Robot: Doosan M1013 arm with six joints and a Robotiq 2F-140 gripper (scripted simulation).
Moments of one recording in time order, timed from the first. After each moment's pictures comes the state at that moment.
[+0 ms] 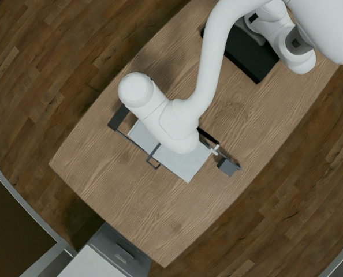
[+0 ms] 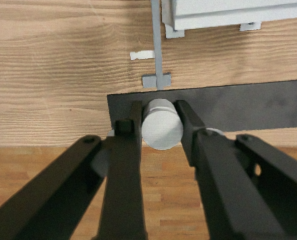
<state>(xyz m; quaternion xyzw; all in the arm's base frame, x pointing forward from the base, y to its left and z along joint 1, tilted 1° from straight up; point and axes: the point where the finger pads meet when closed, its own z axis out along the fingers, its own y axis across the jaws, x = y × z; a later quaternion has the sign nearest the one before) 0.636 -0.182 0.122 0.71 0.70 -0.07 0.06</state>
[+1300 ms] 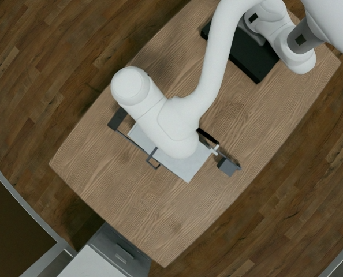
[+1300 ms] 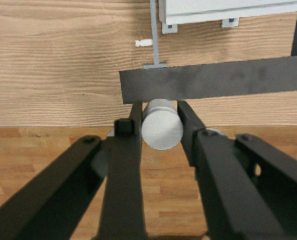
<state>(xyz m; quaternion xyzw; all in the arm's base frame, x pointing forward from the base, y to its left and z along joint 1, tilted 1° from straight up) 0.637 -0.182 0.207 0.71 0.70 -0.07 0.06</state>
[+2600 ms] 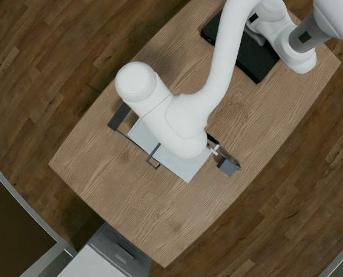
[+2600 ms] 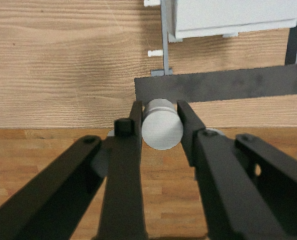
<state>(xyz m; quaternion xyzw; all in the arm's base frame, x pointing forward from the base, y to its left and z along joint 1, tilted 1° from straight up) 0.620 -0.165 0.235 0.71 0.70 -0.06 0.05</state>
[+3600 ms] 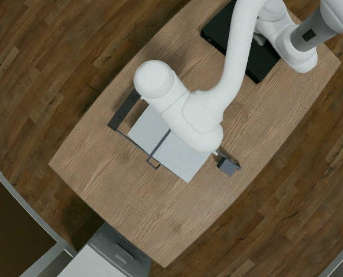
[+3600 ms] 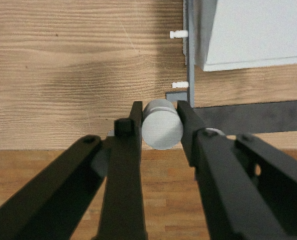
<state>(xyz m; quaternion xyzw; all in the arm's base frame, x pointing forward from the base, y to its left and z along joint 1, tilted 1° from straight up) 0.586 -0.131 0.199 0.71 0.70 -0.05 0.04</state>
